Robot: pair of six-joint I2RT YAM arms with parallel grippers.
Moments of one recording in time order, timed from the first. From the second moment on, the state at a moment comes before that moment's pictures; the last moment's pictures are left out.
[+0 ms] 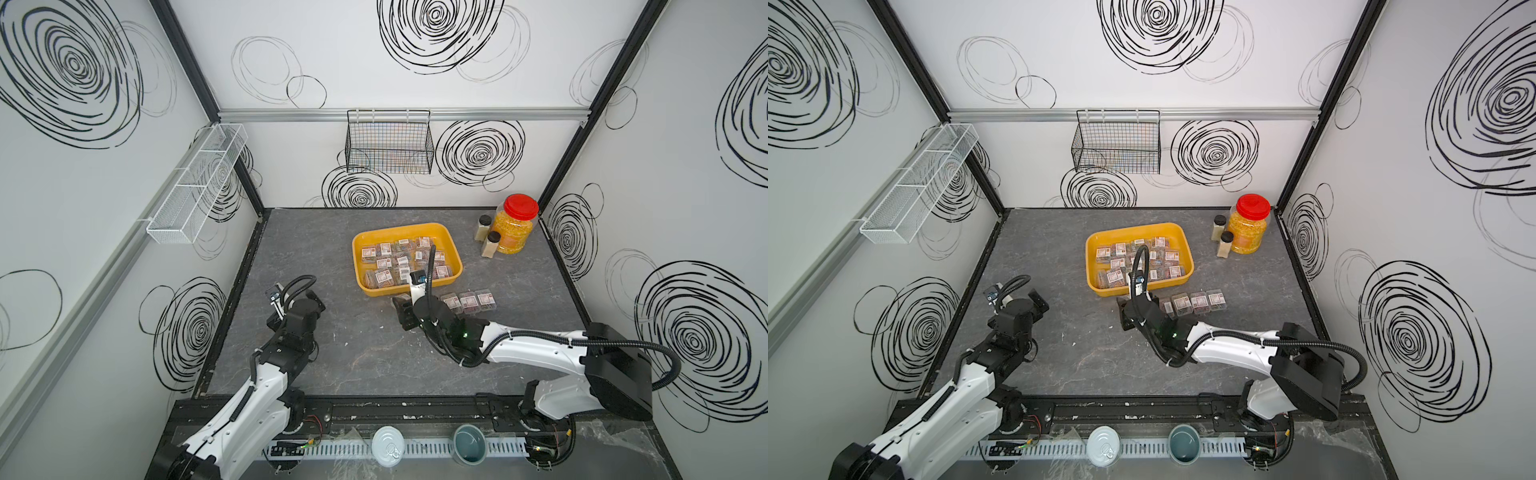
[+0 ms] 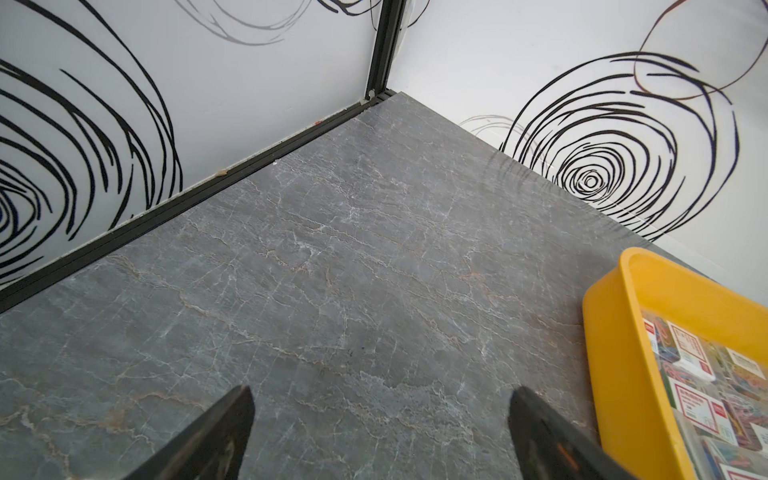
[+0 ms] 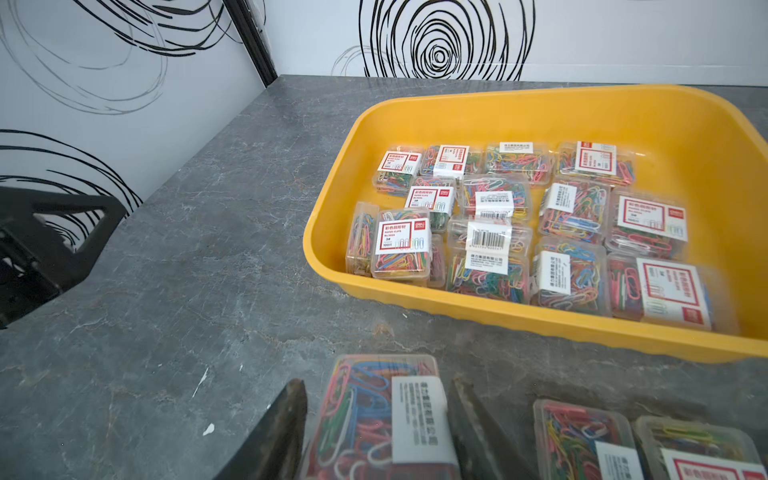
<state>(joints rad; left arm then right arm) -0.28 0.77 0.28 -0.06 -0.66 -0.68 1.13 1.41 0.70 0.21 0.49 0.46</state>
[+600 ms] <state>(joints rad) -0.28 0.76 0.27 -0.06 -0.66 -0.68 1.15 1.57 0.62 0.31 0.62 0.59</state>
